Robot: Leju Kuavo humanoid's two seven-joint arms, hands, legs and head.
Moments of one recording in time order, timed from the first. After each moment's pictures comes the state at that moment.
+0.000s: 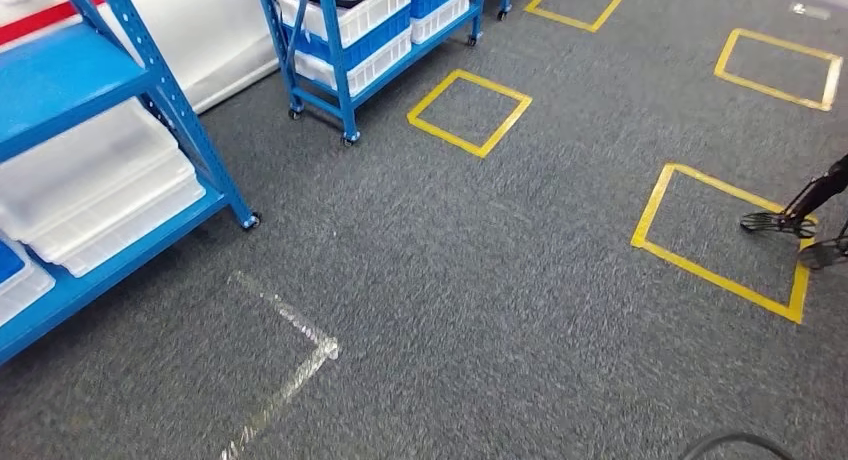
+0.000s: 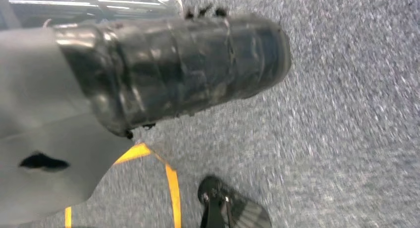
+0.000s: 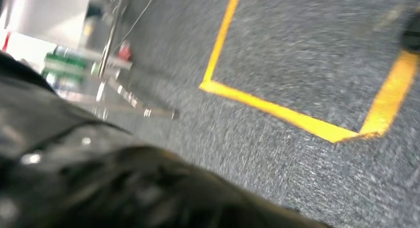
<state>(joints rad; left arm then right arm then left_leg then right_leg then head) -0.12 0.04 -0.66 -0.20 0.75 0.45 -0.02 -0.11 -0.06 0.73 -0.21 0.07 -0.05 0.13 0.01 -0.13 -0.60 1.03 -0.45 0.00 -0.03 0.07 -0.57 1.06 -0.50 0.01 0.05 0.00</state>
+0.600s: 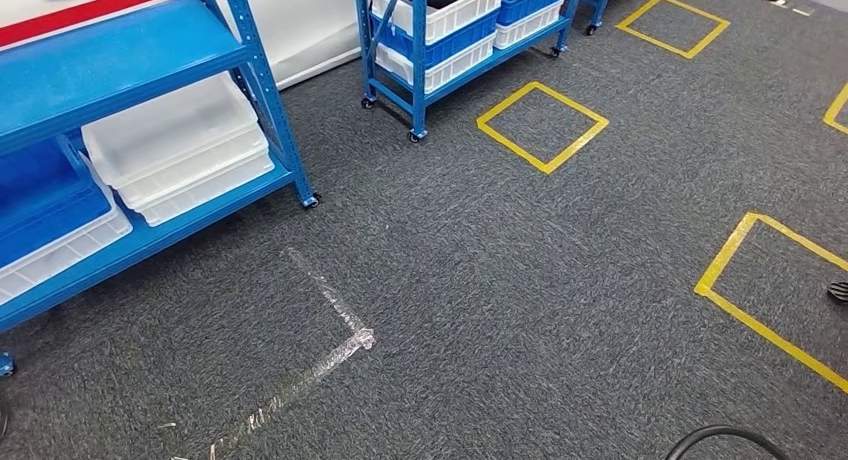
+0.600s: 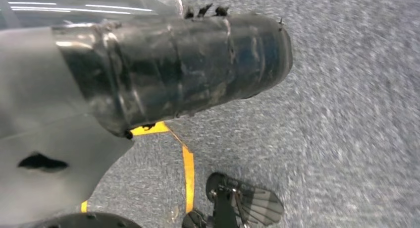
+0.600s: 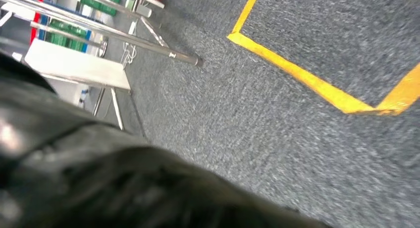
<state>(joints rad) -0.12 0.04 -0.69 -0.20 0.75 0.41 0.01 -0.12 -0.06 0.80 -0.21 0.09 -0.06 0.15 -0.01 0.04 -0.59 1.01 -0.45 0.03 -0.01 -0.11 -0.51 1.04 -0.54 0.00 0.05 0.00</state>
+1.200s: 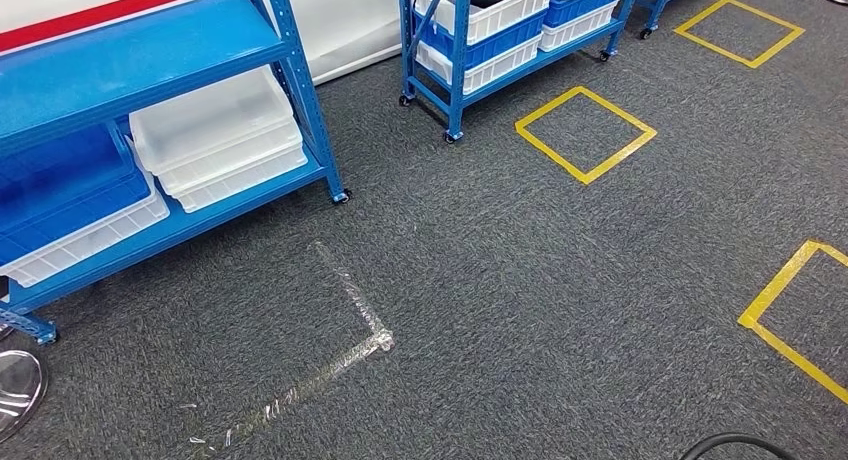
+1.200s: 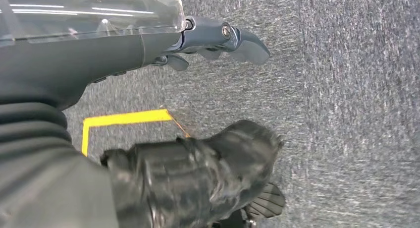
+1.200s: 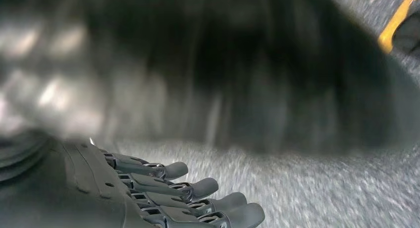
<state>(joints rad) -0.08 0.04 -0.67 -0.20 0.69 0.37 -0.03 -0.07 -0.06 0.68 -0.22 -0.06 -0.07 0.07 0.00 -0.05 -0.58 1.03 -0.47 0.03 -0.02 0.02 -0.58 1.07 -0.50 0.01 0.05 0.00</state>
